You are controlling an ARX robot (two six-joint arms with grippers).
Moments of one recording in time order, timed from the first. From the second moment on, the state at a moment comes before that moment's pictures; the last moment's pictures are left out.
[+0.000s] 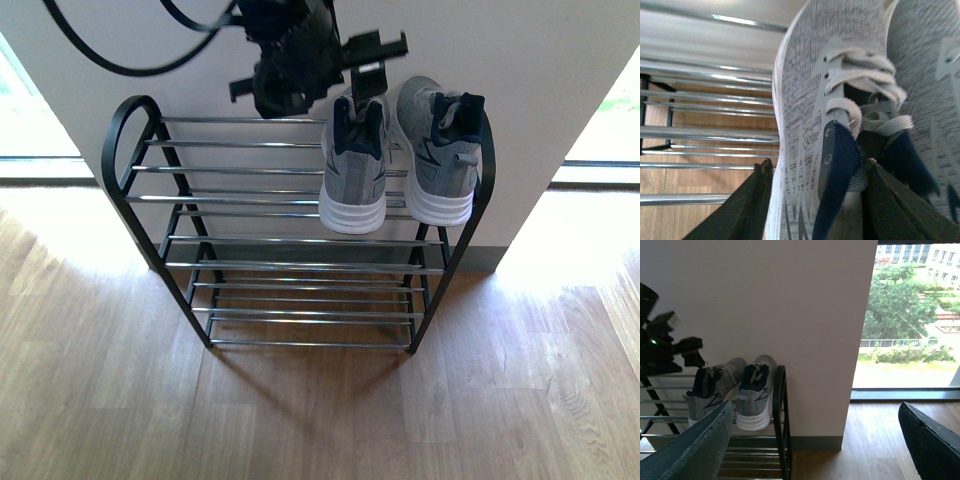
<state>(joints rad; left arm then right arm) -0.45 2.47 1.85 -0.13 -0.07 -0.50 0.00 0.01 0.02 0.00 0.00 0.00</state>
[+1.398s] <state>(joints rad) 0.00 0.64 0.12 0.52 0.00 -0.02 0.00 0.01 0.02 0.00 0.00 0.00</state>
